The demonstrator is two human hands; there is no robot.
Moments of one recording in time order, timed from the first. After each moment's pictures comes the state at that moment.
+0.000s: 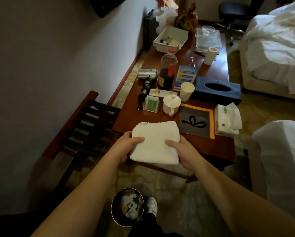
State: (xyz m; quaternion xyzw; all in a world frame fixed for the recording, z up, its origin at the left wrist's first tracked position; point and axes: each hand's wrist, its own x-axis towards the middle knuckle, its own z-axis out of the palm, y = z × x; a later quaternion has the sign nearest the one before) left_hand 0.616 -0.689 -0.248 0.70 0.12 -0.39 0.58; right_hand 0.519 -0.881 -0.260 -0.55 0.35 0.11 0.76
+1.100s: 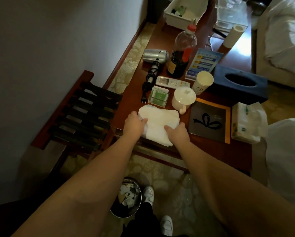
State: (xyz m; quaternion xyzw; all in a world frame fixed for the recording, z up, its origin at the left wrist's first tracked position) left_hand 0.724 -0.747 -0.331 0.91 0.05 -0.25 0.34; right_hand 0.644 -0.889 -0.336 -0.76 0.46 0.14 0.44
